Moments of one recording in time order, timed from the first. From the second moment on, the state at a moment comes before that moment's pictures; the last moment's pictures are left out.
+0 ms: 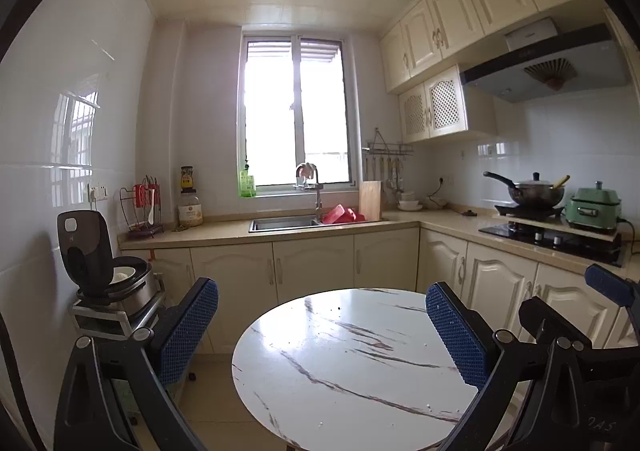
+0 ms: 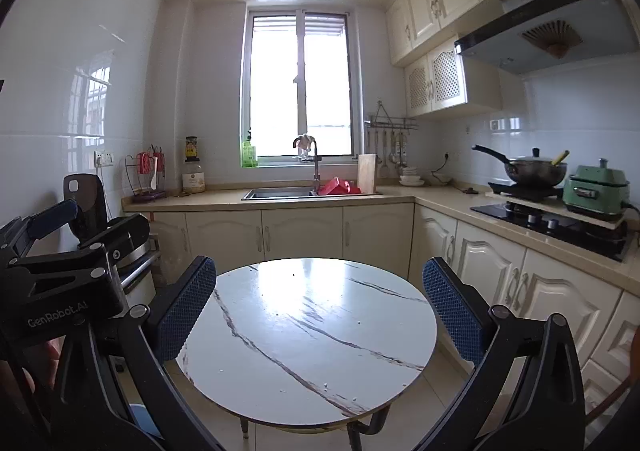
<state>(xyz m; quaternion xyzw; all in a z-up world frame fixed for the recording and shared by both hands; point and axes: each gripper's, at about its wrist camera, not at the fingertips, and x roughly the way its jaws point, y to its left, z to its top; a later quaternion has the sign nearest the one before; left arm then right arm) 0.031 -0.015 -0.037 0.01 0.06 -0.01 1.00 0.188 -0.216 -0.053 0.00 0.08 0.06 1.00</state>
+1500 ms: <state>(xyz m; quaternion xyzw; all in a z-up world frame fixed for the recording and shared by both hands) 0.038 -0.014 -0.037 0.01 0.06 0.00 1.00 0.191 -0.221 -0.057 0.00 0.09 0.07 0.99</state>
